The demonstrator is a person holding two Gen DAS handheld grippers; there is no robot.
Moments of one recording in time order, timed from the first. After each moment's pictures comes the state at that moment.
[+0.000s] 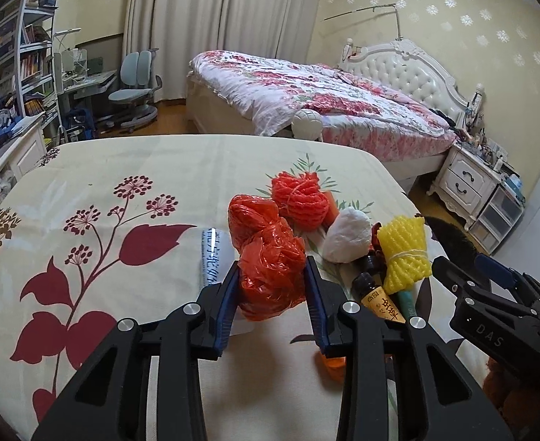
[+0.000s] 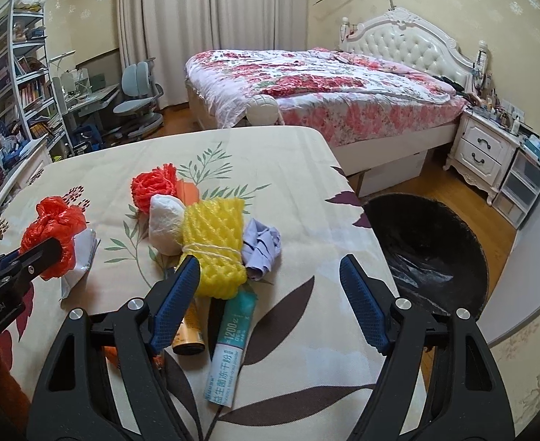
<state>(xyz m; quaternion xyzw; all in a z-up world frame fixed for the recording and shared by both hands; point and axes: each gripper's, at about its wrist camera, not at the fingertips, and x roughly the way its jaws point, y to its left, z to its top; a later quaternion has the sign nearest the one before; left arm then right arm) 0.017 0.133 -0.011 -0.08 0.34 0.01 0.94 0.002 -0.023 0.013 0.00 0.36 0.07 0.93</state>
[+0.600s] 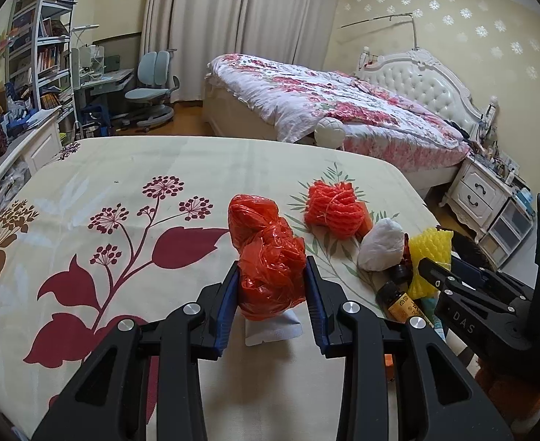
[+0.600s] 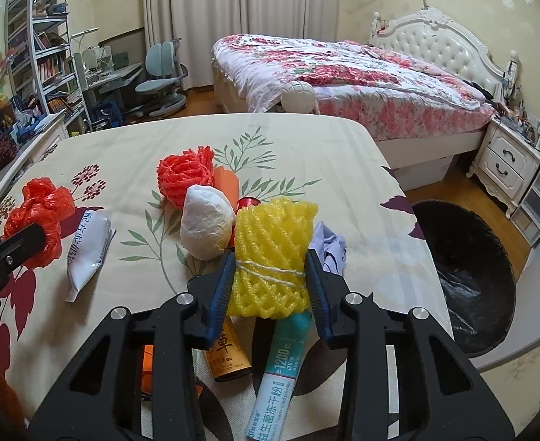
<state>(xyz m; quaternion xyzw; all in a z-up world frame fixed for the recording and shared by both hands) 0.013 0.161 -0.013 -0.09 0.34 0.03 0.94 0.021 0.015 -0.001 -0.03 0.38 0.12 0.92</state>
